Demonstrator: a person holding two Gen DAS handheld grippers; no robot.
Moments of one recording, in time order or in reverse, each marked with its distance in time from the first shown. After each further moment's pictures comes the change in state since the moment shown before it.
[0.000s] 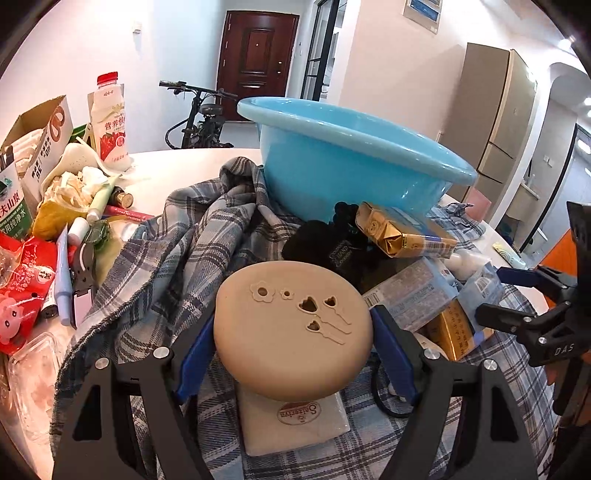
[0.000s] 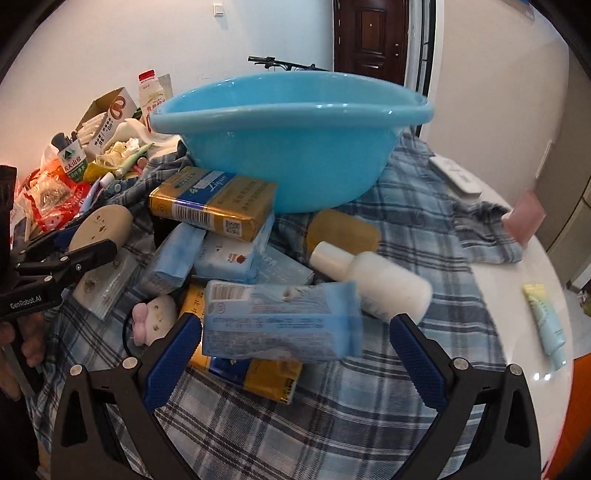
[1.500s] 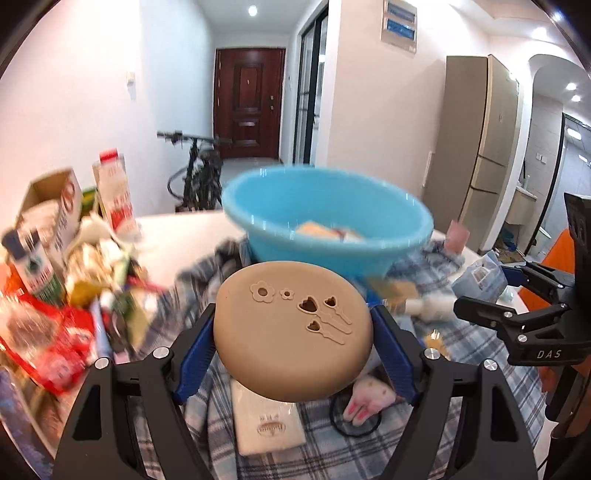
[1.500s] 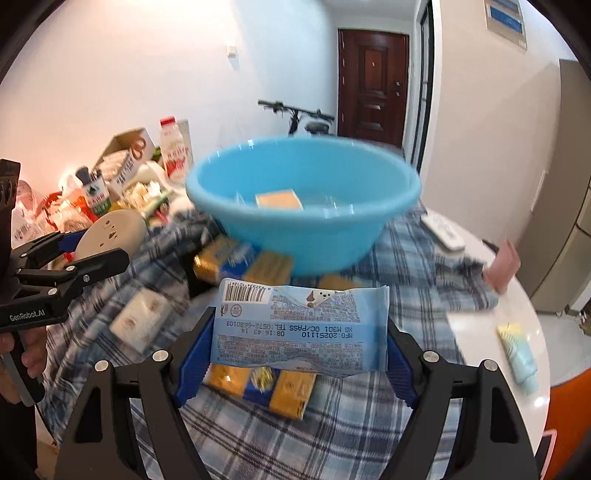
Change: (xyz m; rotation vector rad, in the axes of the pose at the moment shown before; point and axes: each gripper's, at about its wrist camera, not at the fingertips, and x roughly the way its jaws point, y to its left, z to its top) left arm -0.066 -0.040 0.048 0.090 -0.150 0.047; right arm -0.065 0.020 0.033 -0.042 -0.184 -0.003
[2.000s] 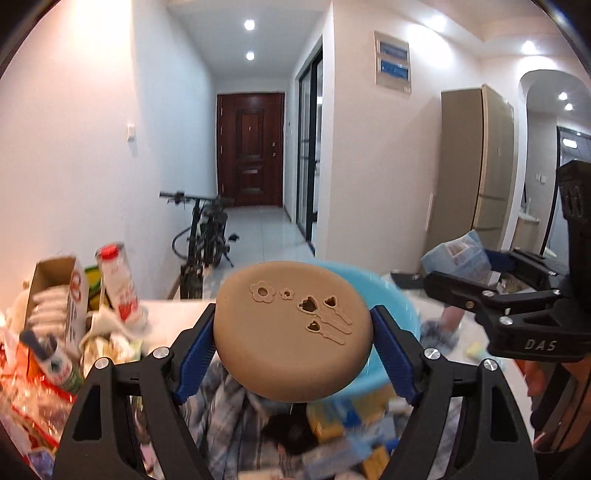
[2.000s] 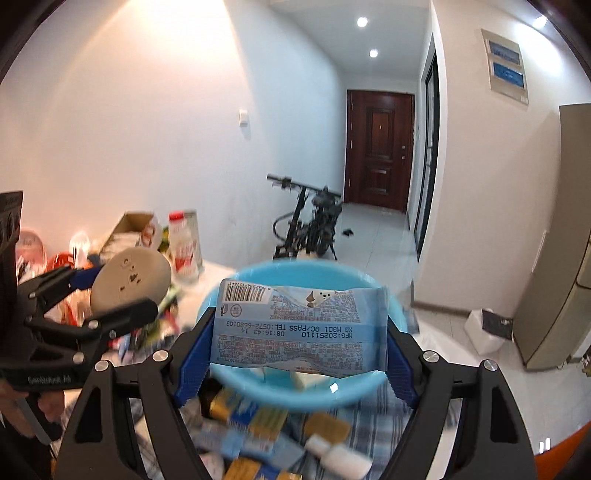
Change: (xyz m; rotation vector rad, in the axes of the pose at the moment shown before) left arm -0.015 -0.014 0.111 0.028 -0.182 0.018; right arm -0.043 -0.007 0.128 -0.038 -0.251 0.014
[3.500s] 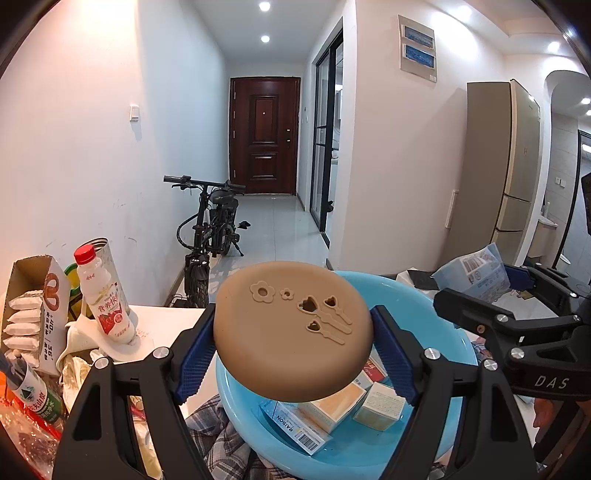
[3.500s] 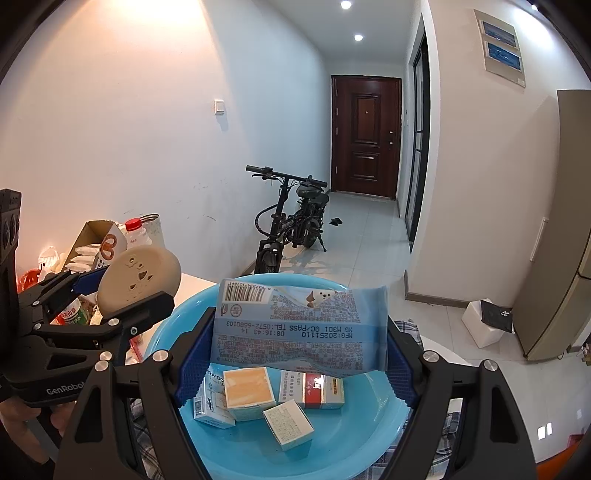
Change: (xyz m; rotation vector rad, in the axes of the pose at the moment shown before) left arm 0.100 0.017 0.015 -0.034 0.068 0.053; right arm 0.096 -0.033 0.024 0.040 0.067 -0.043
